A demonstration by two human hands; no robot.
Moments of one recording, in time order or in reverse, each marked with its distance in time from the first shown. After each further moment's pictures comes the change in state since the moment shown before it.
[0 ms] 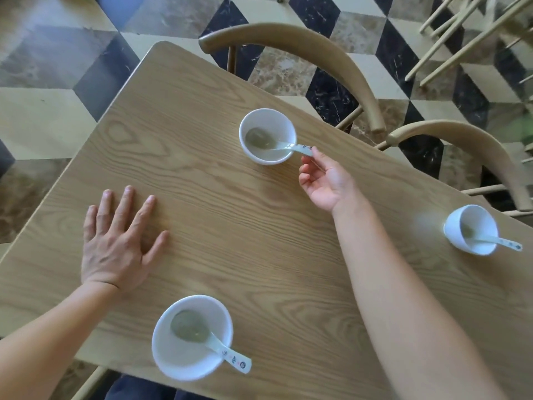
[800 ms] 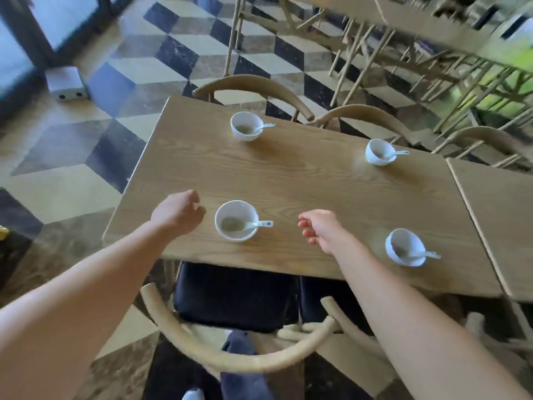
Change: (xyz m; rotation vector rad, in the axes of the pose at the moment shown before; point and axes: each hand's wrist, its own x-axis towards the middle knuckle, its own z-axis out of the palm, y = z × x) left_hand -0.110 0.015 -0.150 -0.188 -0.355 0.076; right_hand -0.297 0.202 -0.098 -0.632 0.333 -0.204
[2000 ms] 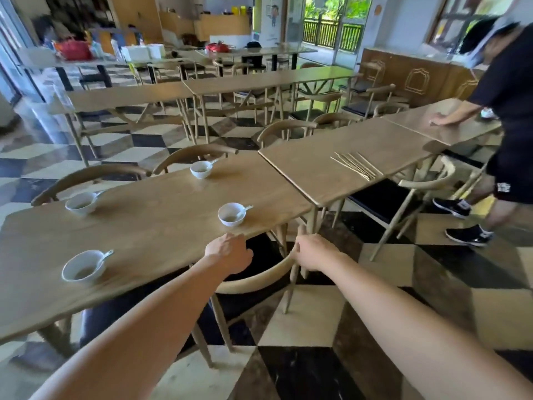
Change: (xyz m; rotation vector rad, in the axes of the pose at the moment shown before) left_hand -0.396 0.370 0.159 0.481 -0.075 0.765; right_hand -0.283 0.283 -0.352 -0.802 0.347 -0.118
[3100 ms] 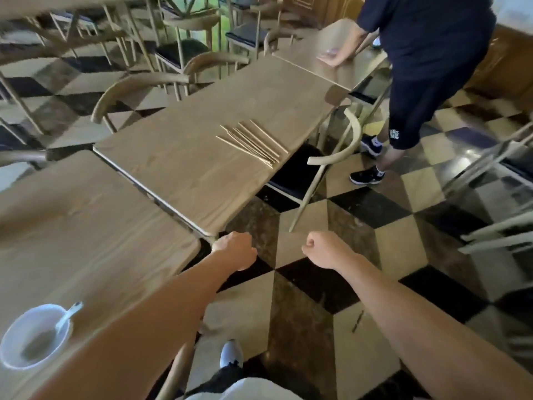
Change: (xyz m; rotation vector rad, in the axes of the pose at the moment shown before) left_hand 0.401 0.318 0.075 0.021 -0.345 0.433; right_hand 0.228 0.344 -0.106 0.258 -0.082 0.450
